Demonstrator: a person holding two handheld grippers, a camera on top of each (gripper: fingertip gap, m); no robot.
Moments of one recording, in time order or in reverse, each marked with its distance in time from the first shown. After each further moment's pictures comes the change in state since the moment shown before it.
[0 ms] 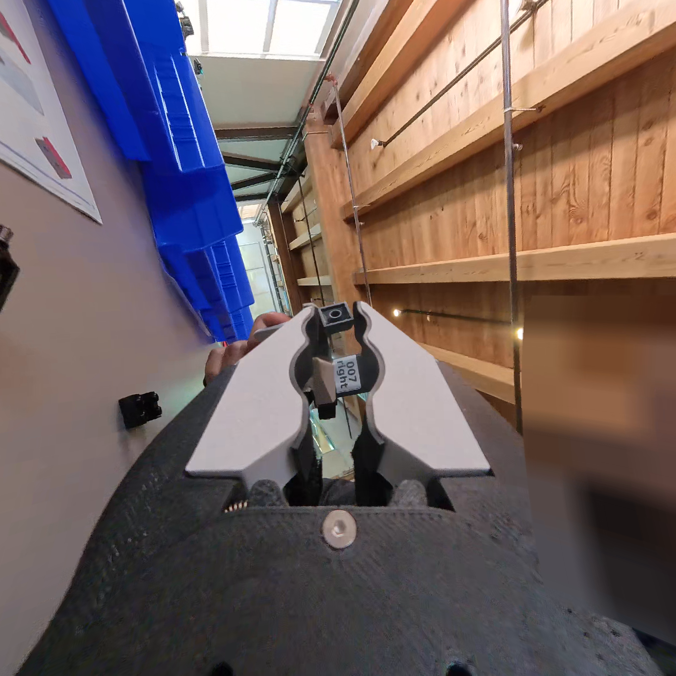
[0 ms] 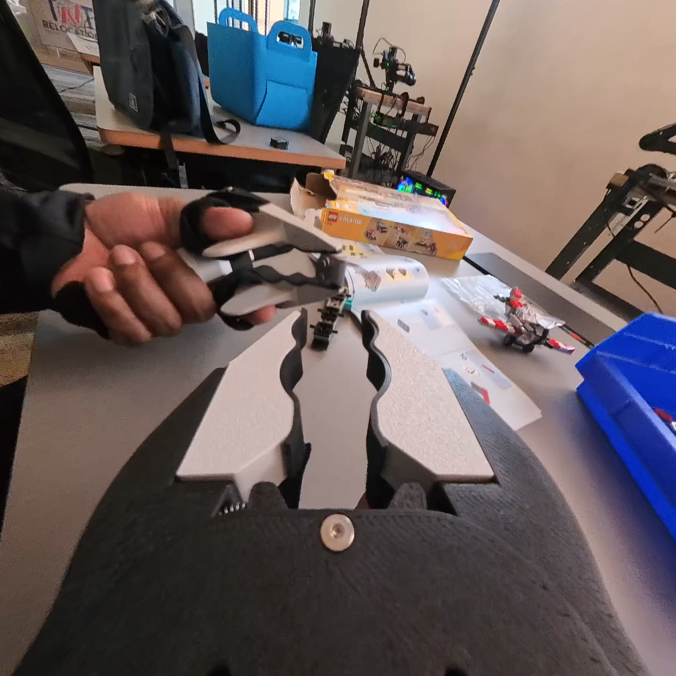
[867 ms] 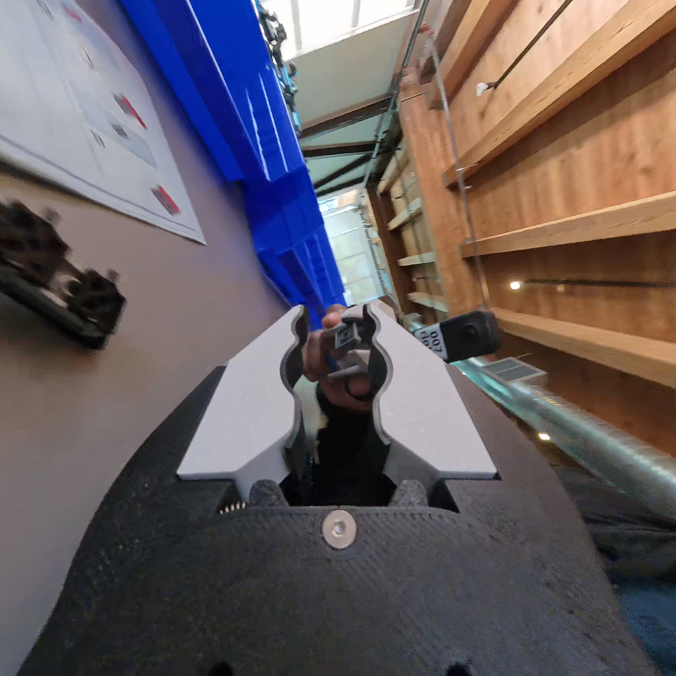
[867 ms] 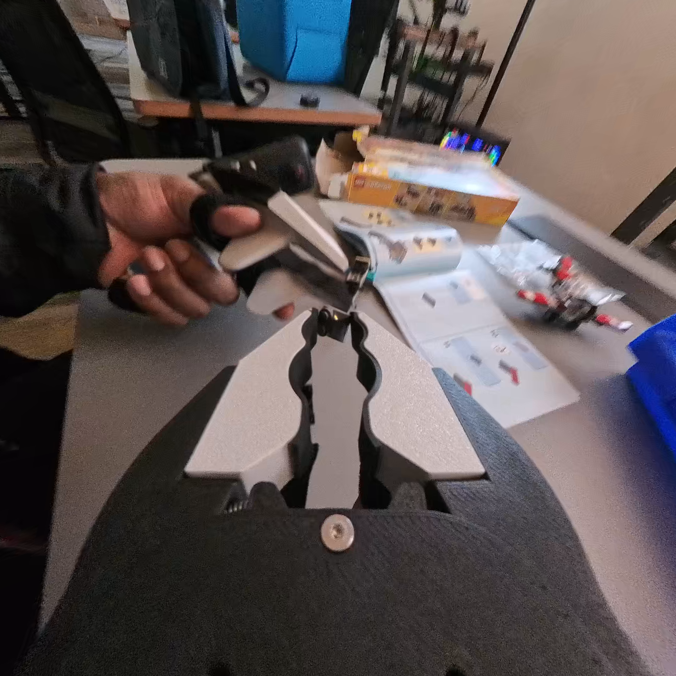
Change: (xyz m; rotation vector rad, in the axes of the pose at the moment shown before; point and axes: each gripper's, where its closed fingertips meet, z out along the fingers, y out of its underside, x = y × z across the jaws) left arm -0.029 0.001 -0.005 -0.062 -0.274 0.220; right arm -0.003 0.014 -0.003 -0.112 -0.113 0.062
